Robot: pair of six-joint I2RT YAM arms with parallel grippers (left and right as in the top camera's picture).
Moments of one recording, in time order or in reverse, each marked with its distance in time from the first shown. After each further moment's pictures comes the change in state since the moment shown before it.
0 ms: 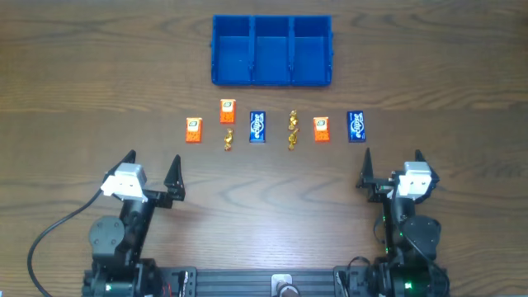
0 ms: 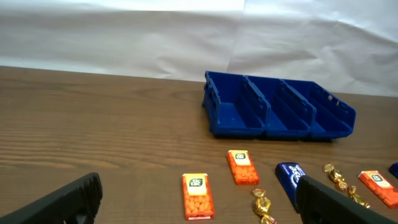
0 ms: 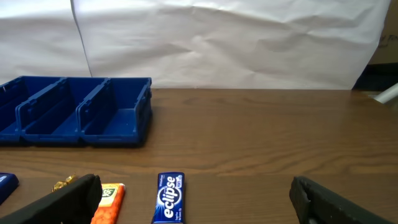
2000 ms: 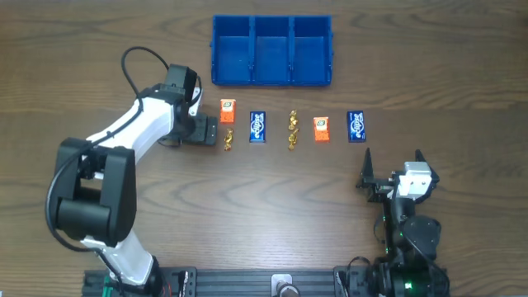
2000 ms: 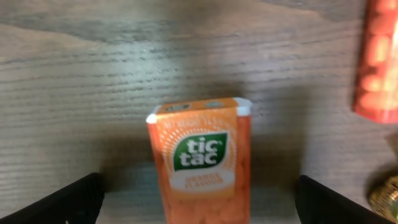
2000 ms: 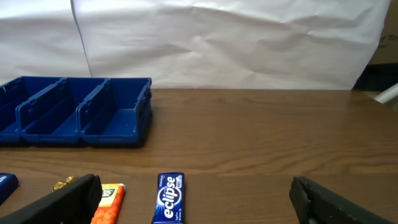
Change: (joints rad) left arm -0.170 1.873 1.102 -0.529 -0.155 0.037; right arm 0.000 -0.001 0.000 0.000 0.000 0.000
